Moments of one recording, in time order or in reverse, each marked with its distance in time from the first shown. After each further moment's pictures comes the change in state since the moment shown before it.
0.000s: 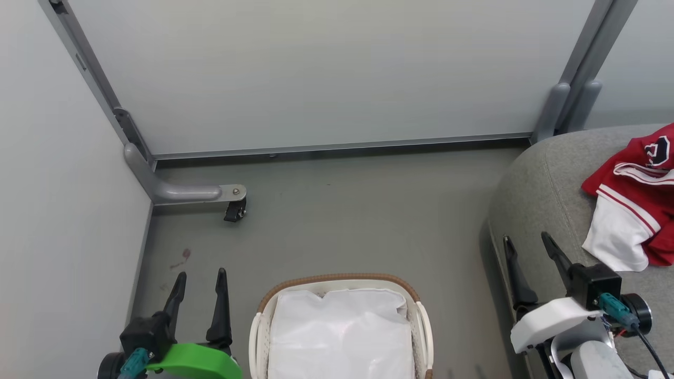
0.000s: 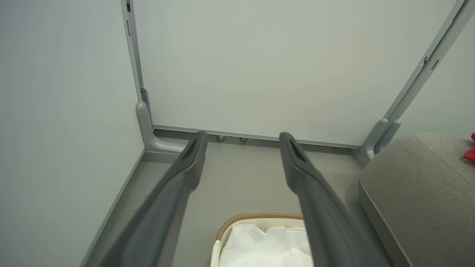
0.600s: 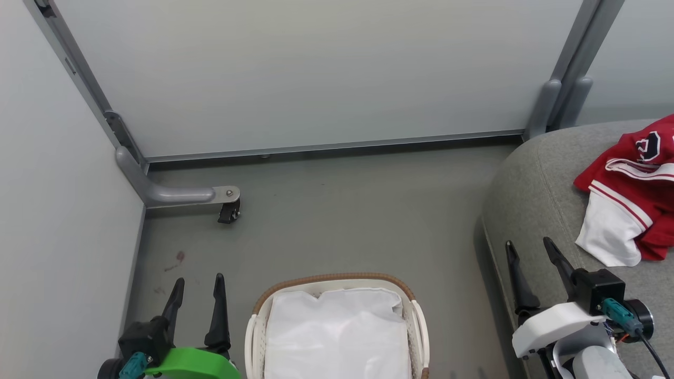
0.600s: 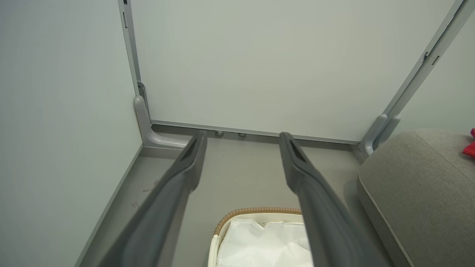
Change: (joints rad) left arm 0.018 0.000 0.008 0.004 -0.006 0.006 0.000; right arm 0.029 0.000 -0.001 -0.017 0.023 0.000 0.000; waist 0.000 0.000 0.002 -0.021
